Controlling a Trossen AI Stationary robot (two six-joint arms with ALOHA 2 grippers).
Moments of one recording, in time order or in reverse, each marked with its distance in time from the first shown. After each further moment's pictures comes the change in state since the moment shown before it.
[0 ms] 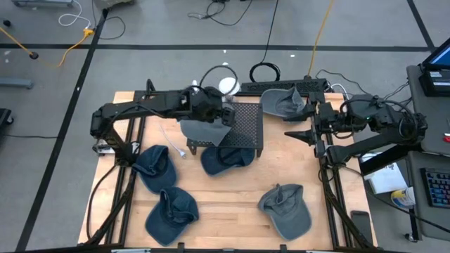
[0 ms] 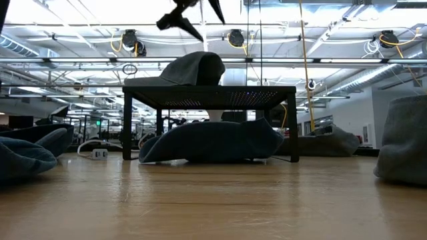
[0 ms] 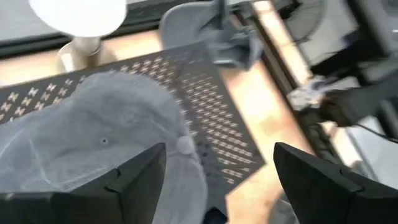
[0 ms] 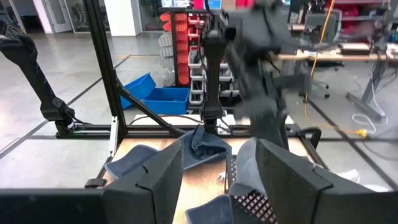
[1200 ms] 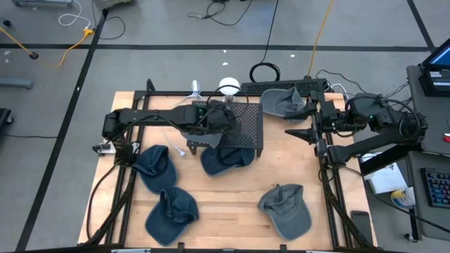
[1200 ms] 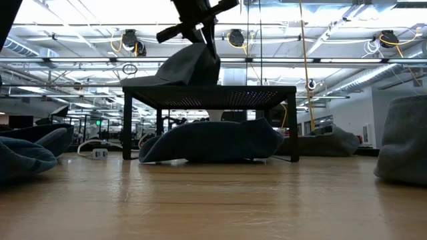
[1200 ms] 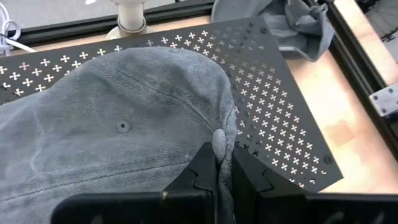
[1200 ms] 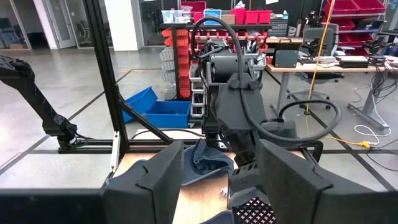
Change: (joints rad) left arm -0.089 0.151 0.000 -0.084 -0.224 -0.139; right arm 0.000 -0.001 0.000 0.076 -0.002 -0.004
